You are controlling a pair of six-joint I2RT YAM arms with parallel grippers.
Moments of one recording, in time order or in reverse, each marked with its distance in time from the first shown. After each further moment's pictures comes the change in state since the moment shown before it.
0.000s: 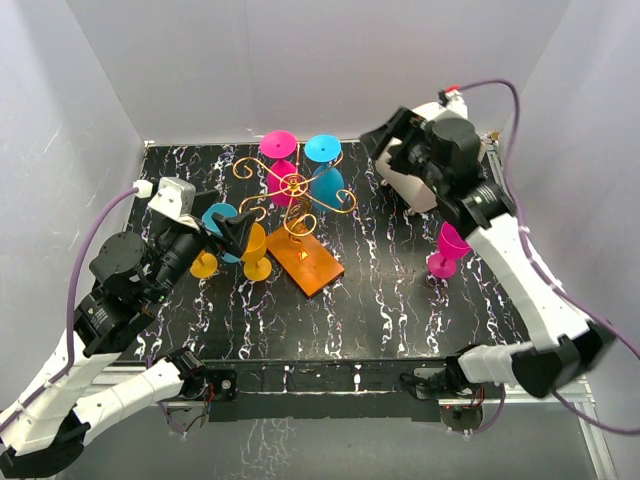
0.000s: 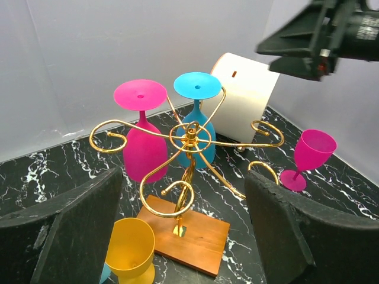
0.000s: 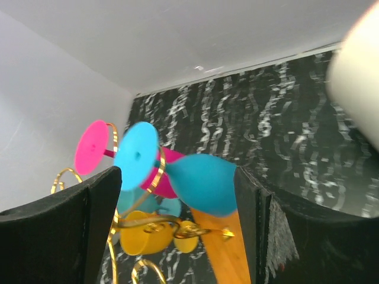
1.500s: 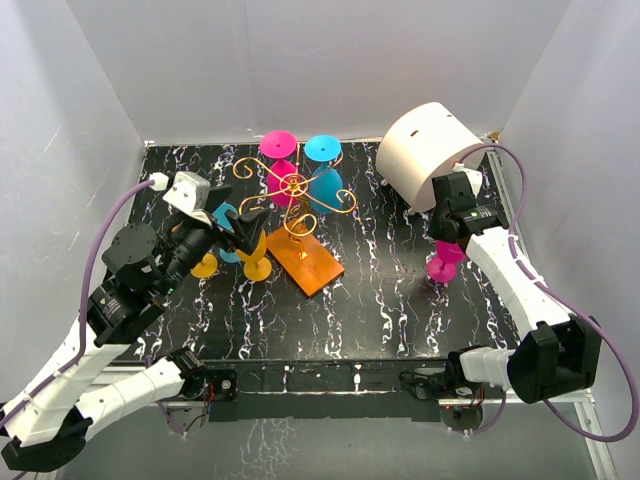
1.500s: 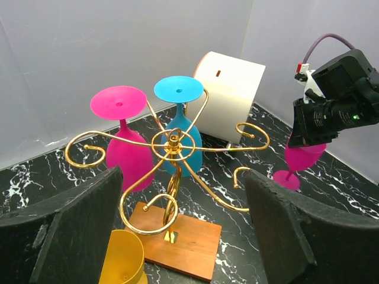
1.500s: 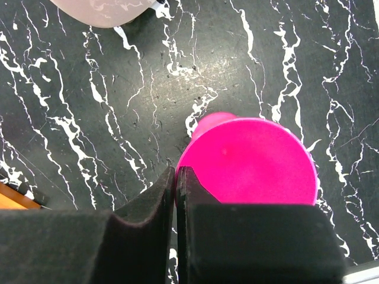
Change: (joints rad) left arm 0.000 0.051 0.000 0.053 0.069 0.007; right arm -0.209 -0.092 -0.425 -0.416 0.327 -0.226
